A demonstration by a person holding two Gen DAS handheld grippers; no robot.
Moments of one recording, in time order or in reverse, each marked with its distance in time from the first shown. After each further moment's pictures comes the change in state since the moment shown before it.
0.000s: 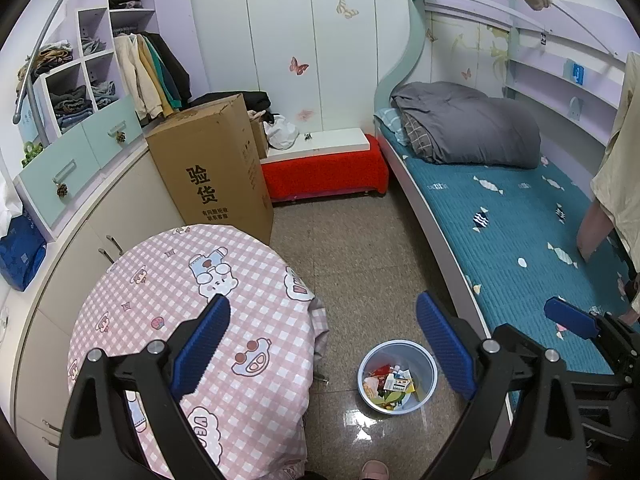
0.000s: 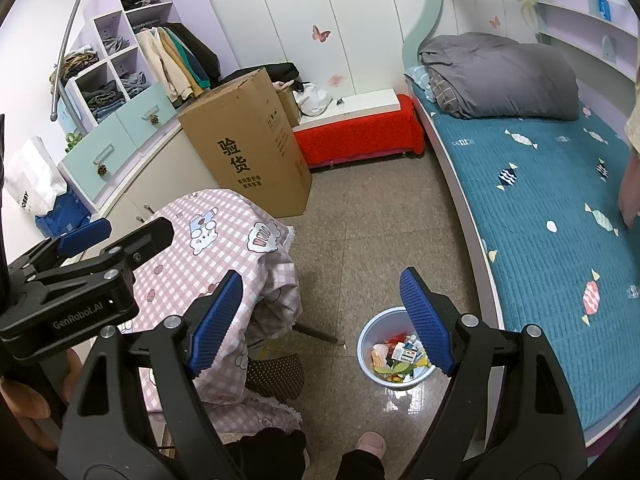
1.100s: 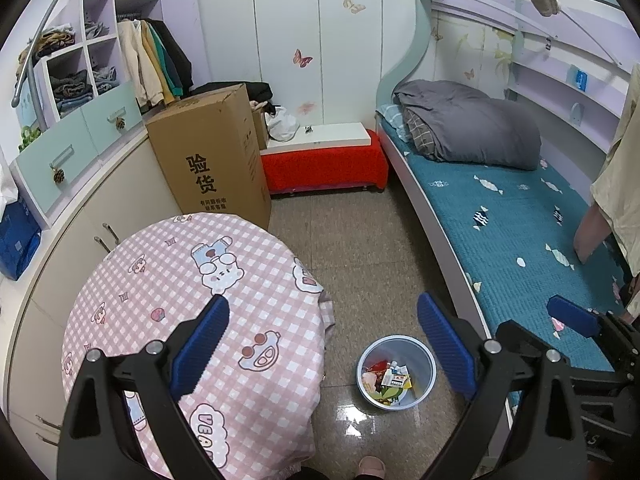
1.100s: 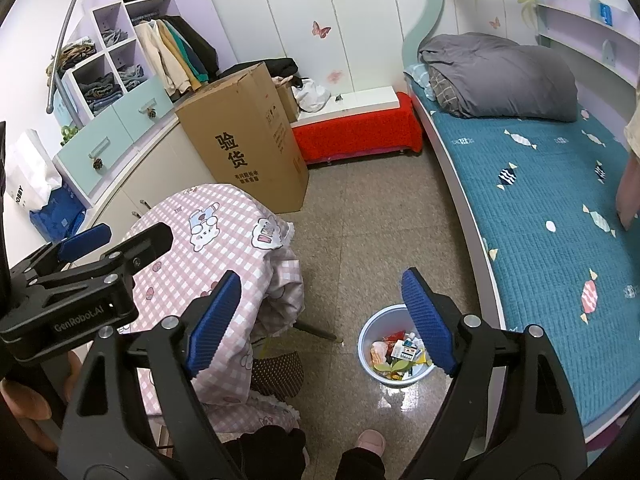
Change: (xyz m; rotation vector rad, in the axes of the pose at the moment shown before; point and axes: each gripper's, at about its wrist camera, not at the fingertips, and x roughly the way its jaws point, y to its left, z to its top) left arm 0.010 0.024 -0.008 -0.031 0.025 -0.024; right arm 0.008 0.006 0.000 -0.011 0.016 -0.017
